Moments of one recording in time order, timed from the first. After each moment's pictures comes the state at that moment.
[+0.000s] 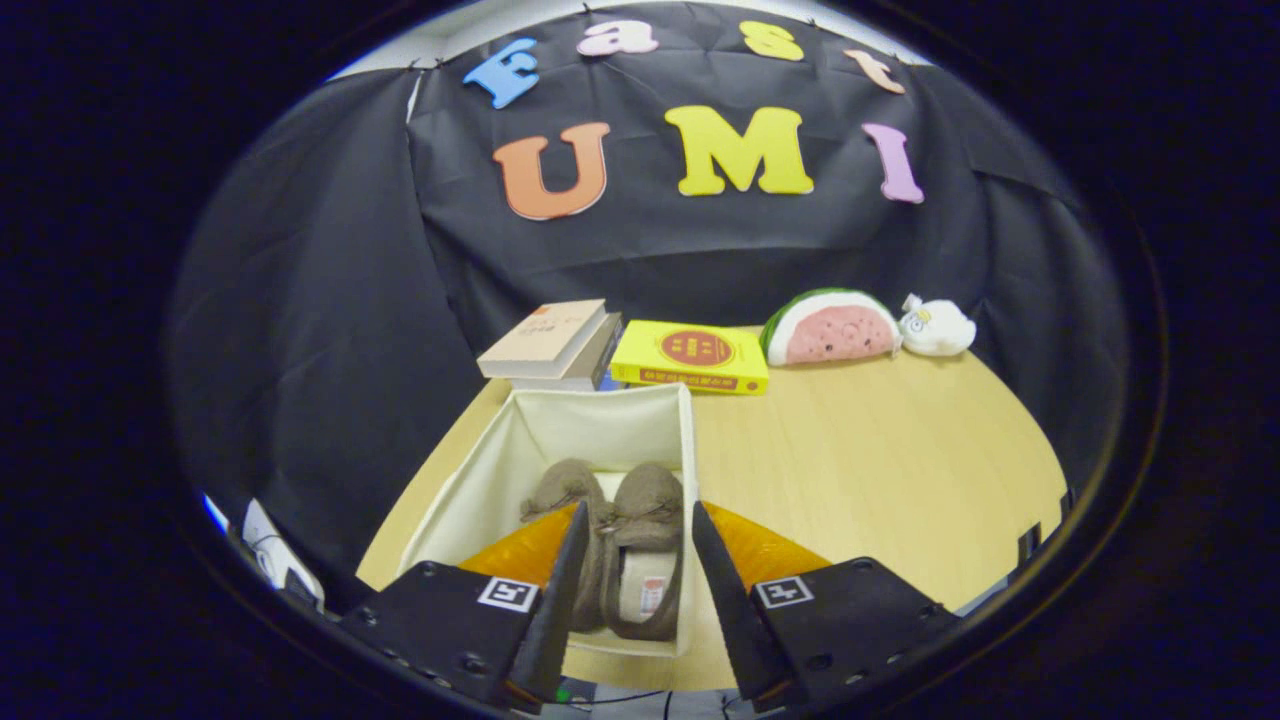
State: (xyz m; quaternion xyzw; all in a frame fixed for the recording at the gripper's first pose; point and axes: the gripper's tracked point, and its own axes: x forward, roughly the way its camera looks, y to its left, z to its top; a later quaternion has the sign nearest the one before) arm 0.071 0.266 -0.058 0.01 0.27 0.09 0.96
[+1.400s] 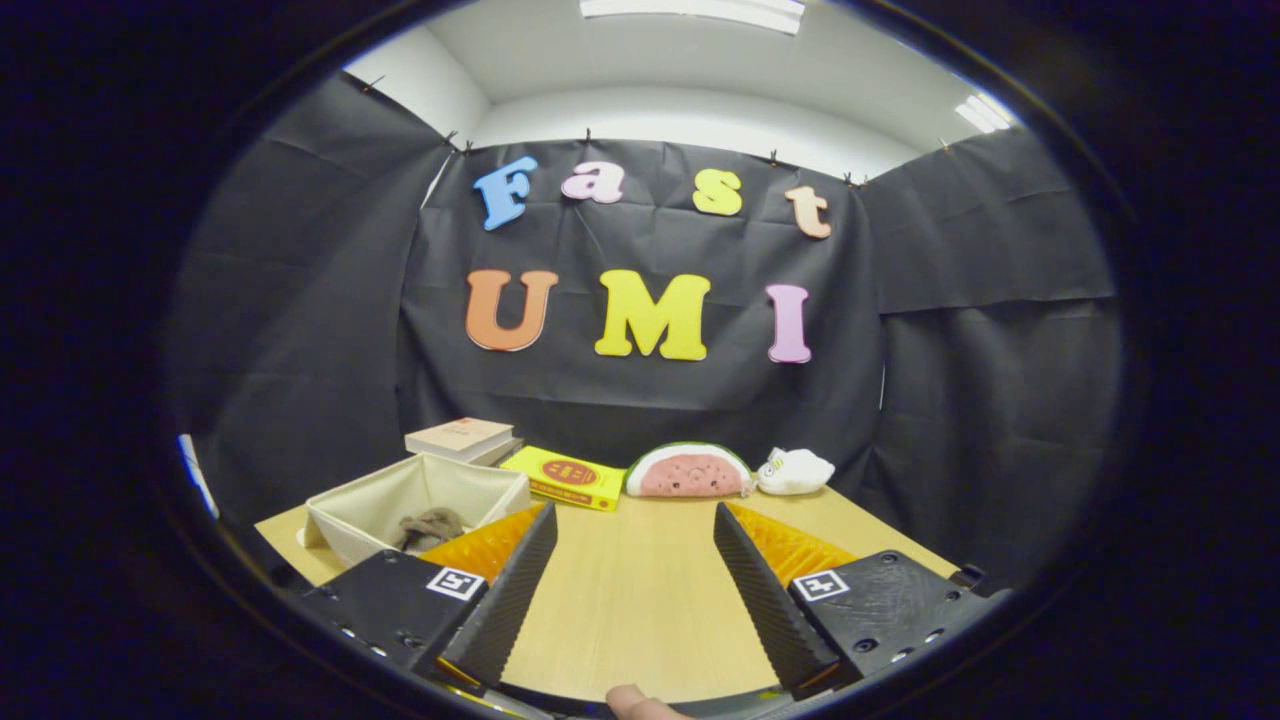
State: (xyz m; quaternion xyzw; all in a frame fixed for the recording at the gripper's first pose) arm -0.018 0.087 -0.008 -0.05 0.05 0.02 1.00
